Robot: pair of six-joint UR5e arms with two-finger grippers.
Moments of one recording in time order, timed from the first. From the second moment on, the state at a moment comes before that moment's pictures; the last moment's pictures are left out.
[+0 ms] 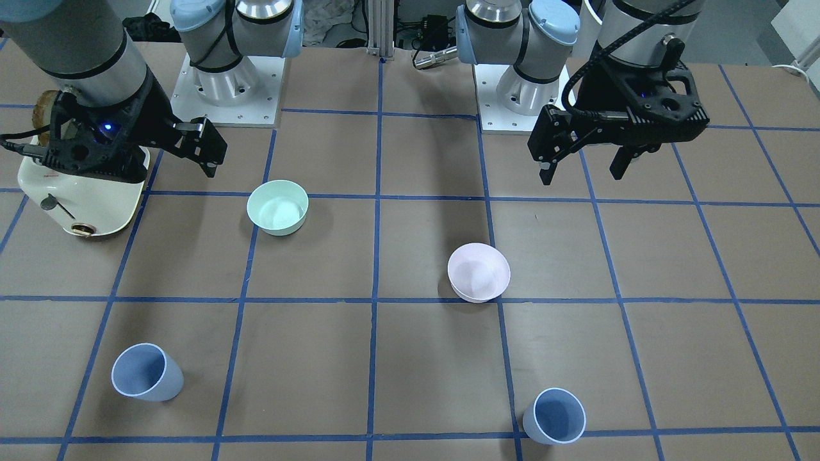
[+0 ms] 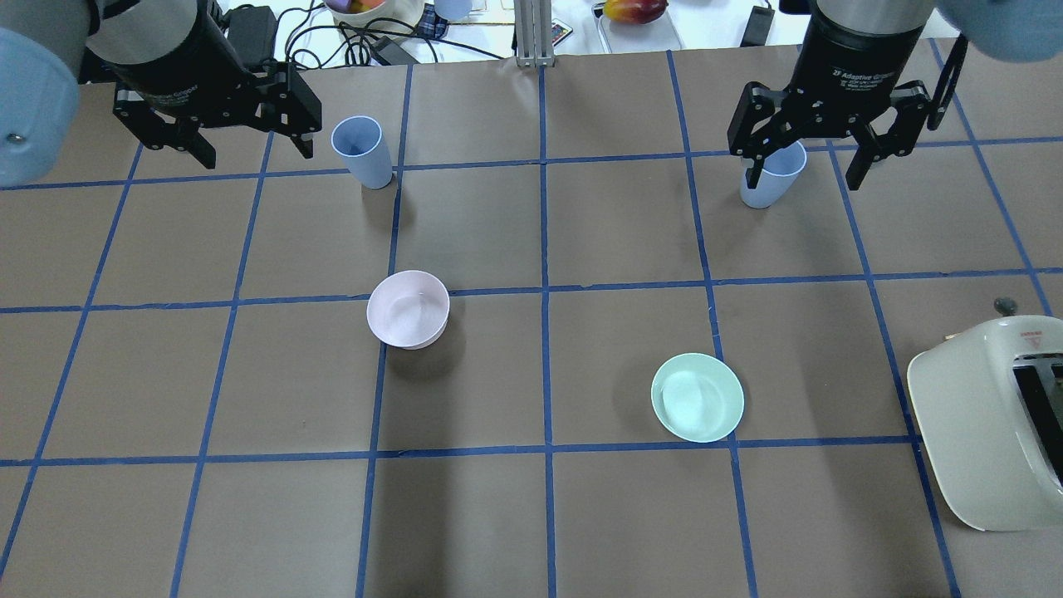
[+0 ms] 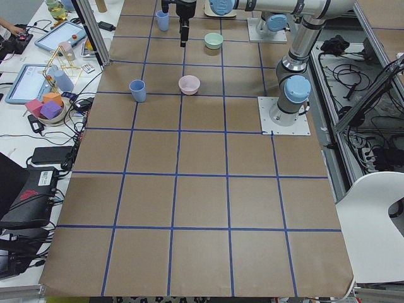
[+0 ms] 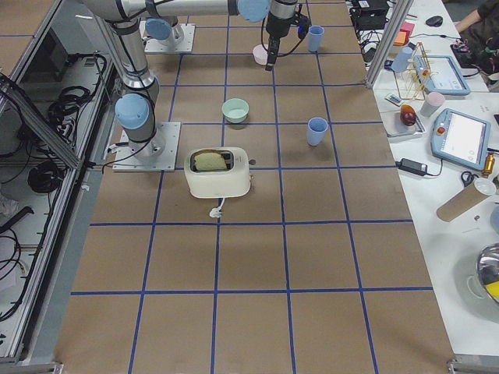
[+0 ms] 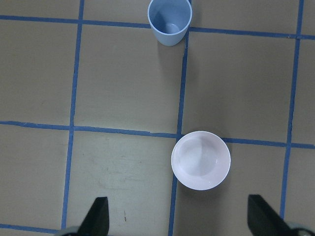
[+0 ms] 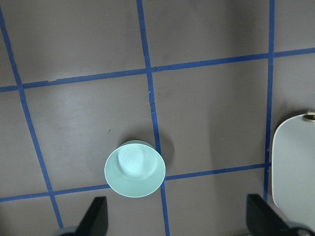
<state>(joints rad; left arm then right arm) -1.56 -1.57 -1.53 -1.46 1.61 -0.08 1.56 -1.47 1.43 -1.39 -1.61 0.10</state>
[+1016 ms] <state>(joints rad) -1.56 -1.87 -1.36 -1.34 1.61 -0.04 1.56 -1.47 1.43 -1.38 -1.61 0.10</state>
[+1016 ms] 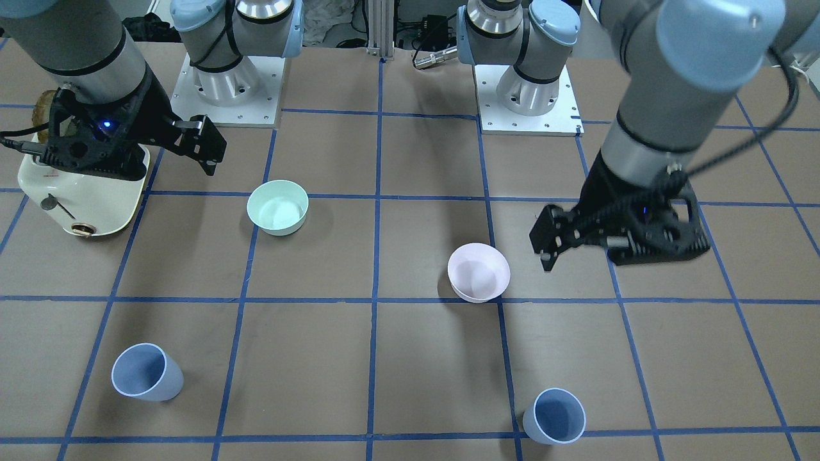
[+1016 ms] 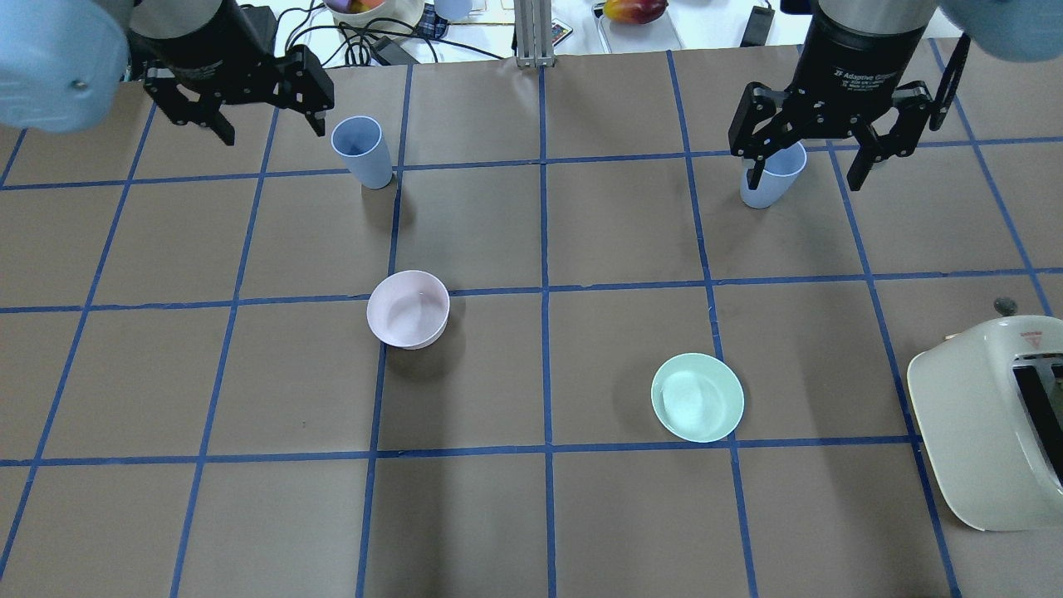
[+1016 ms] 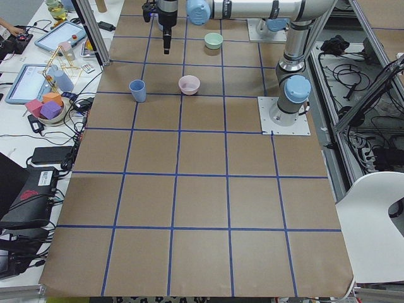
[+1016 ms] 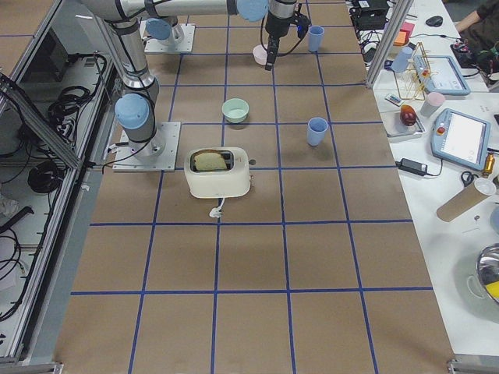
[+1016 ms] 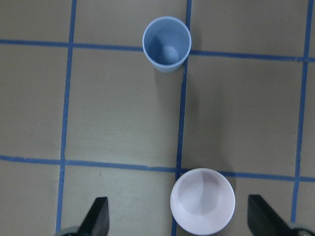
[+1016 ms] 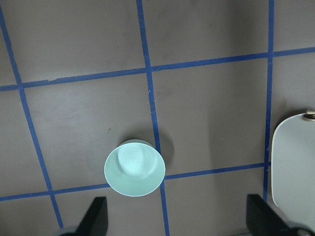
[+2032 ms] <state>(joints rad) -1.56 -2.33 -1.08 -1.29 1.60 0.03 1.53 -1.44 1.43 -1.48 -1.60 0.10</state>
